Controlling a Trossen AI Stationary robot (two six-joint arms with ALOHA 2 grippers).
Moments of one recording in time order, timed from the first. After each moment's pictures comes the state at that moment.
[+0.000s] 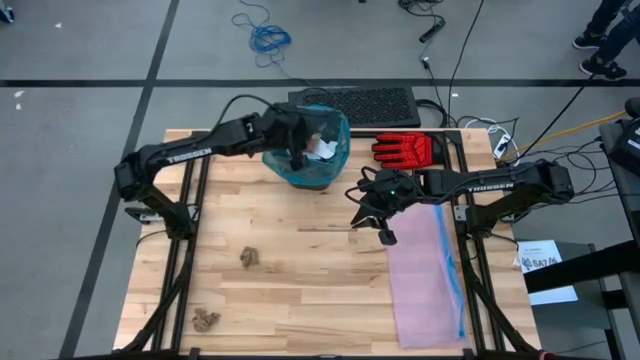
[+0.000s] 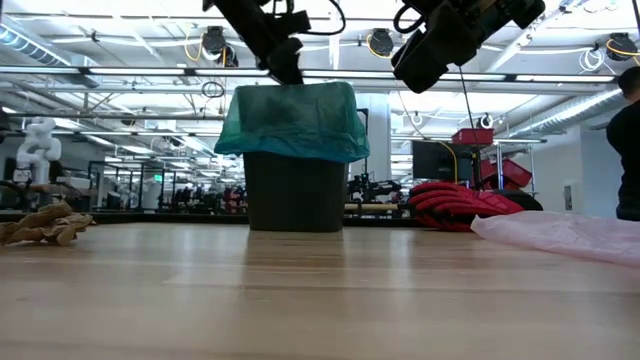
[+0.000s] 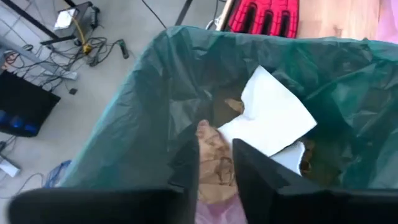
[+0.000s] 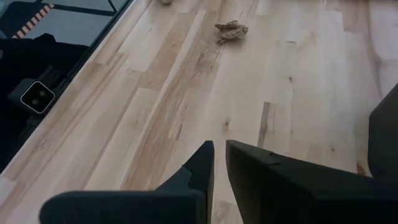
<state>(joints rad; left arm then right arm) 0.42 1.53 1.41 -0.54 -0.18 0.33 -0.05 1.30 0.93 -0.30 -0.31 -0.13</state>
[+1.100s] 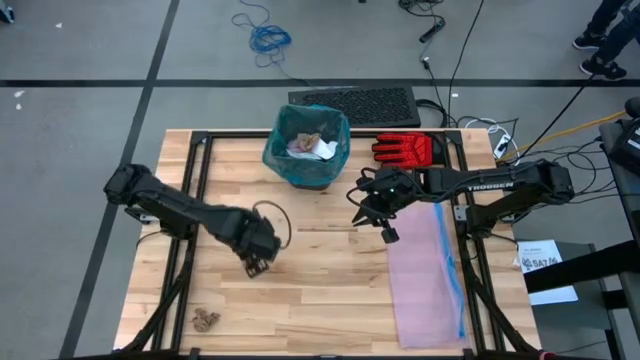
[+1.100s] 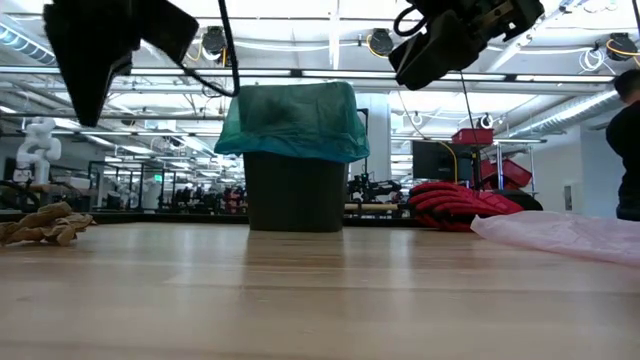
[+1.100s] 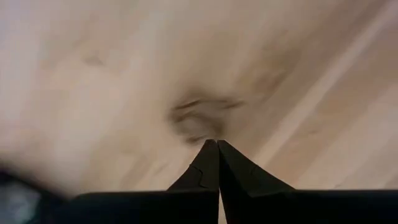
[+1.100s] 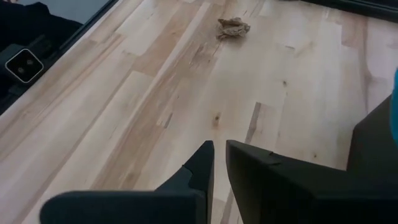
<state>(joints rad) -0.34 1.48 1.16 -1.19 0.00 -0.89 -0.07 1.30 0.93 -0.33 -0.32 -0.30</state>
